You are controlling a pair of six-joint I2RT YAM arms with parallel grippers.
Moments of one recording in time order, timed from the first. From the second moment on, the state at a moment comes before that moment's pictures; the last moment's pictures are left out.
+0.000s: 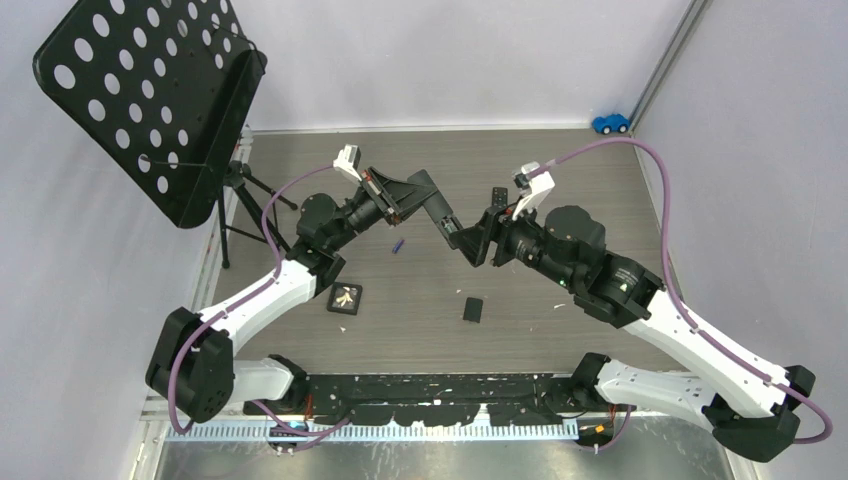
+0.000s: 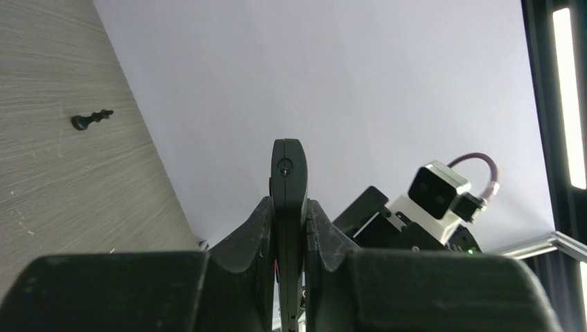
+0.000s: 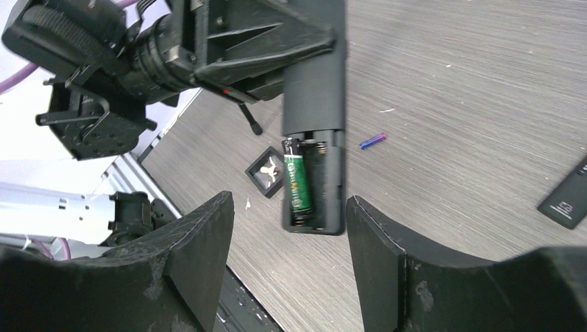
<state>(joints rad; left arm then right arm) -0.54 1.27 0.77 0.74 0.41 -1.40 0.89 0.93 1.08 -0.36 0.10 0.44</state>
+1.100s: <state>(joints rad) -0.54 1.26 0.77 0.83 0.41 -1.39 0.88 0.88 0.64 0.35 0.22 1.19</state>
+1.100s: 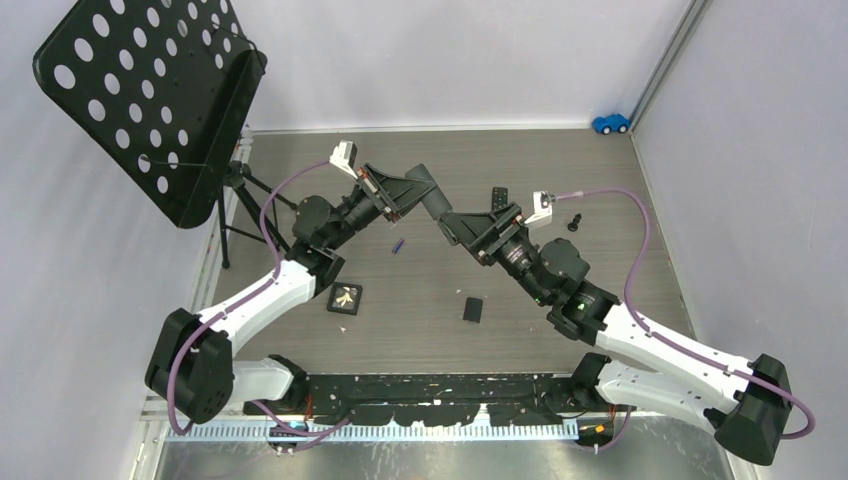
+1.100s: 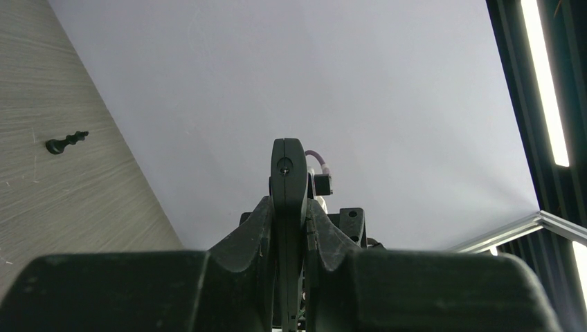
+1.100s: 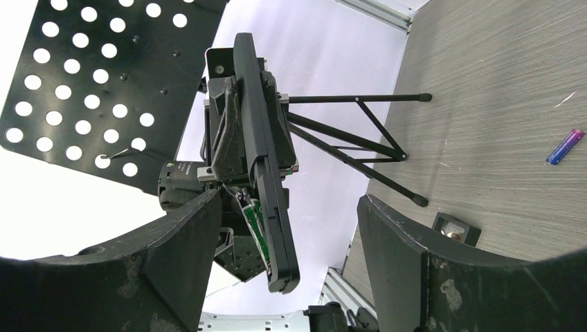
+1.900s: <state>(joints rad) -0.54 1.26 0.77 0.83 0.42 -1.39 0.88 0.96 0.72 0.40 0.17 1.17</state>
